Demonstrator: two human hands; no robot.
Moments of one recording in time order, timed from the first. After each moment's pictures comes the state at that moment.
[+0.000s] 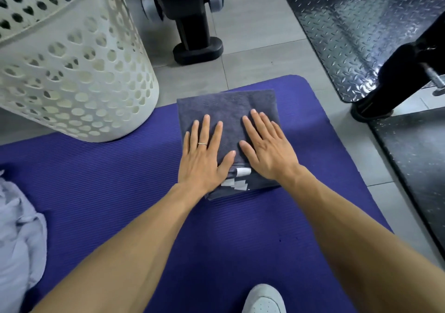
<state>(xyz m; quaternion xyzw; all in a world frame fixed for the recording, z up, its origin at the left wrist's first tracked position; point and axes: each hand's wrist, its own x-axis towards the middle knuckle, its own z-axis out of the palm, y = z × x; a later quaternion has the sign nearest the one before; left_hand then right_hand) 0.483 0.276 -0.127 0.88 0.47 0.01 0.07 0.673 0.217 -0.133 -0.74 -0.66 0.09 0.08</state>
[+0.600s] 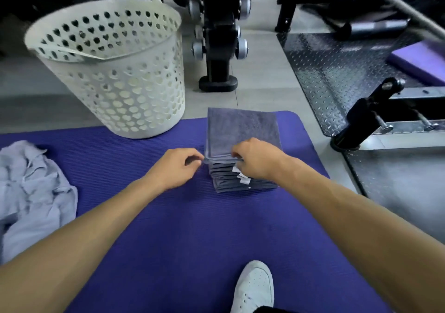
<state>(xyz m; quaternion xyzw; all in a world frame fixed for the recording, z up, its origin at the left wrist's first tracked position) 0.355 0.222 0.007 0.81 0.48 0.10 0.33 0.578 0.169 0.044 -0.65 -0.73 0.19 -0.06</state>
